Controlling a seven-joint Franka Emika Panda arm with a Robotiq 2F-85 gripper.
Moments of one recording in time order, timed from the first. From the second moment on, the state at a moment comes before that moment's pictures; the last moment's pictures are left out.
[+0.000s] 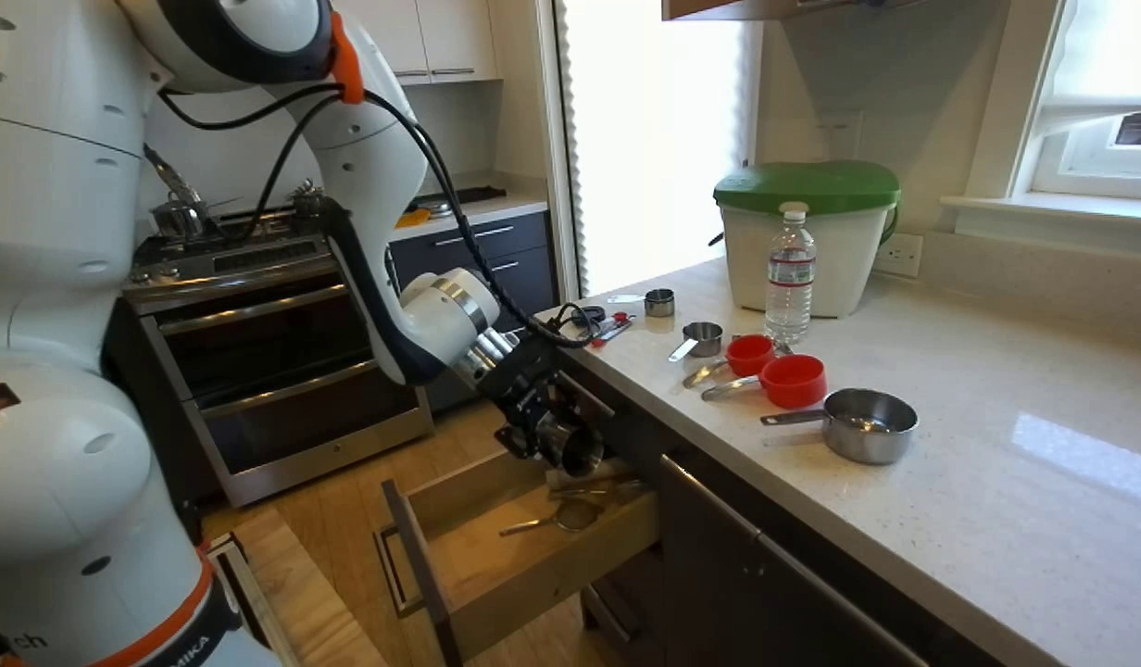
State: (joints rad) arm 0.17 0.40 0.06 -2.36 -1.41 2.40 0.01
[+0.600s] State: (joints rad) arm 0.18 0.04 0.15 -2.53 -1.45 2.02 -0.26
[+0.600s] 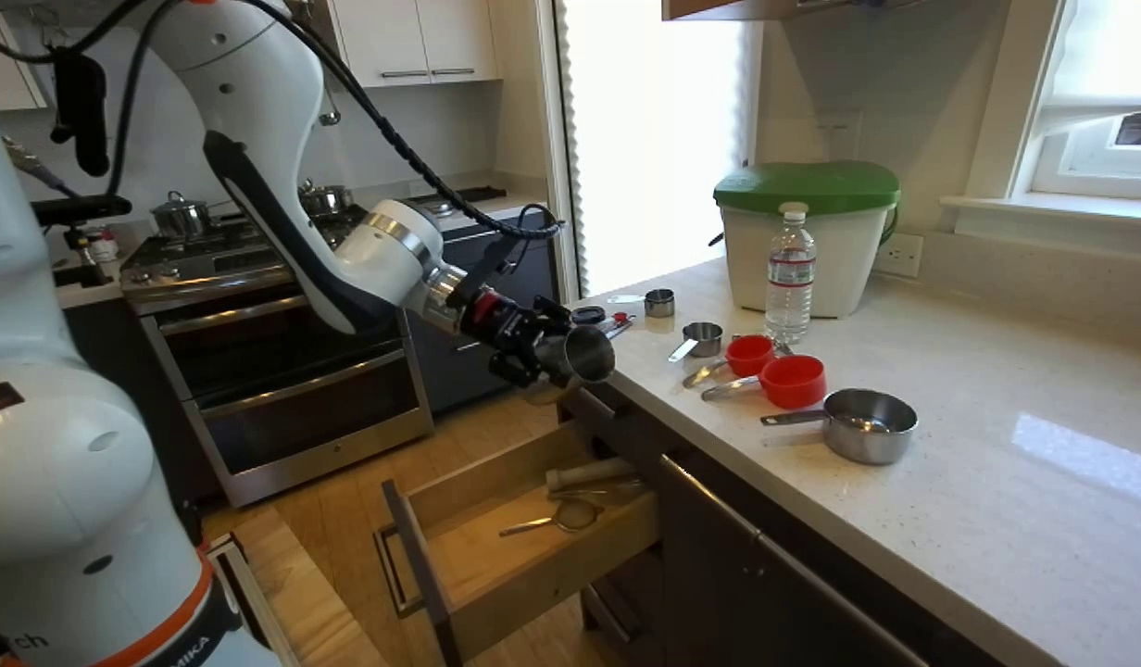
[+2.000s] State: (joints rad) arm 0.22 -0.02 0.22 -2.42 -1.49 1.82 -0.32
